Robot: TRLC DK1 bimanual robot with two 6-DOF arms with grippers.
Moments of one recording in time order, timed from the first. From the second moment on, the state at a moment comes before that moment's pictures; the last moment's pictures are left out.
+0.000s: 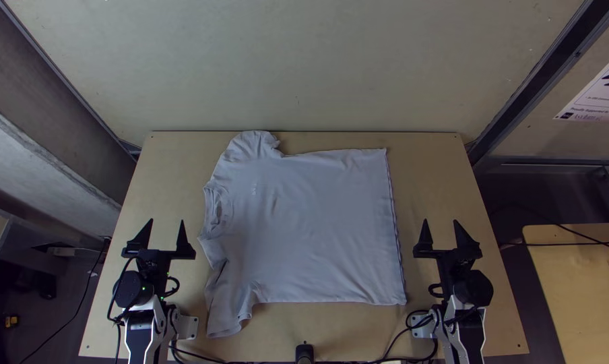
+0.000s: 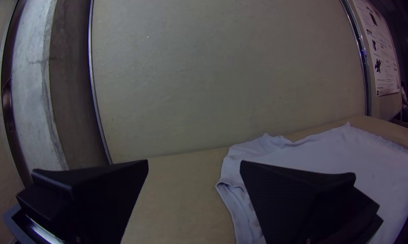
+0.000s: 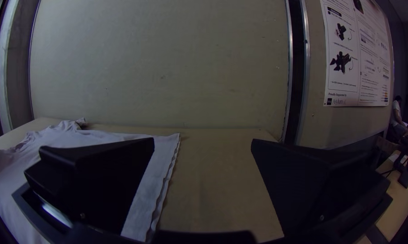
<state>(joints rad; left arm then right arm) 0.11 0.01 0.04 0.02 0.04 0.18 0.04 0.00 0.02 0.01 0.04 0.00</state>
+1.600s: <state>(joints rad) 0.06 0.96 1.05 -0.10 0.01 0.12 0.02 0.81 0.90 -0.02 0.04 0.06</state>
